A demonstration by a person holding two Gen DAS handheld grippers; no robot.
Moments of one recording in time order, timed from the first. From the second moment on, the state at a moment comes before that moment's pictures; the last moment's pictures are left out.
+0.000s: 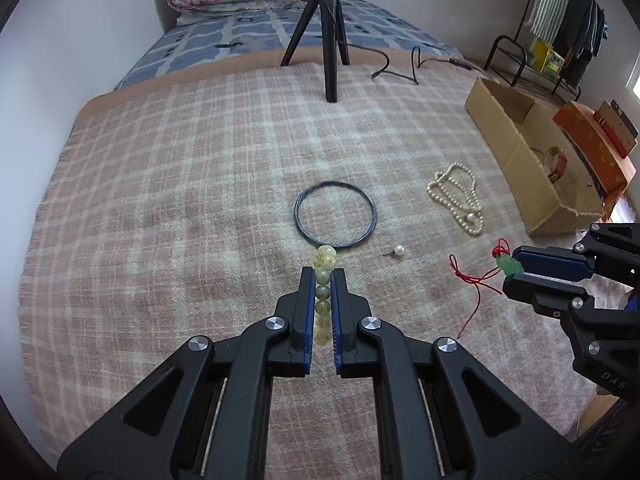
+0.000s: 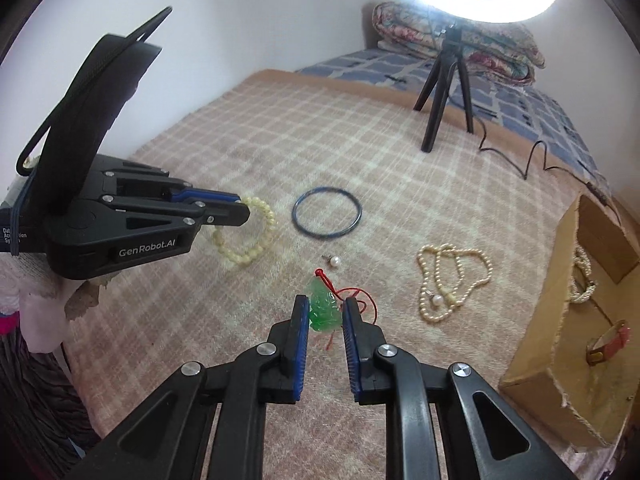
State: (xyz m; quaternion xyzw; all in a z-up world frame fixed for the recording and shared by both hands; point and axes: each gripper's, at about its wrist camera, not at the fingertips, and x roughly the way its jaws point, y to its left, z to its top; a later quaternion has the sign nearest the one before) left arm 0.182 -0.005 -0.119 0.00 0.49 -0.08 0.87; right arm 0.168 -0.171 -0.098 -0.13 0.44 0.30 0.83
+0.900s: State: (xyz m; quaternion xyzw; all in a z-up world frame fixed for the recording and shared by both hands) left arm 0.174 -0.067 -0.056 -0.03 0.44 -0.15 0.88; right arm 0.152 -0.274 -0.023 -0.09 0.37 0.20 0.90
